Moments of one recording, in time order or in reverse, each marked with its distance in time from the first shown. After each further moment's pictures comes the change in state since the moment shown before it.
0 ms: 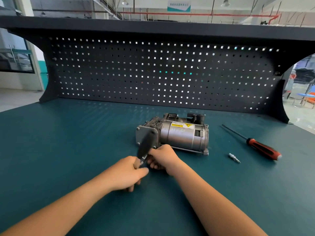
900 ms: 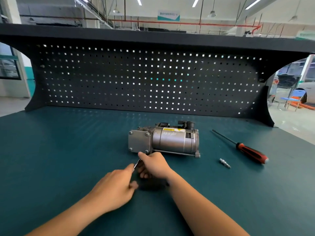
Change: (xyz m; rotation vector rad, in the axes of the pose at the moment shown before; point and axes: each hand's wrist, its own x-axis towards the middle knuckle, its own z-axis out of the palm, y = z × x) left_hand 0.005 -0.011 0.009 0.413 0.263 0.165; right_hand -0.004 -0.004 0.003 0.000 0.039 -0.001
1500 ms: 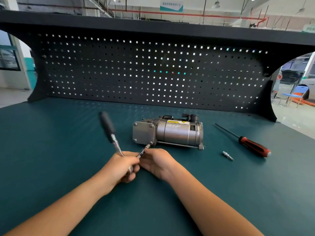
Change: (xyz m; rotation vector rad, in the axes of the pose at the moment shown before) left_hand 0.004 0.005 -0.013 -1.164 -0.084 -0.427; right_hand -0.016 0.000 0.007 0.624 -0.147 0.176
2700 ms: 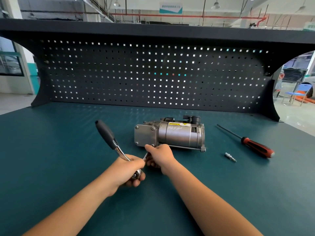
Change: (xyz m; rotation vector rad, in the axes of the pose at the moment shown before) left_hand -0.006 0.007 0.003 0.173 -0.055 -0.011; right_hand 0.016 -0.007 -0.004 -0.580 0.237 -0.209
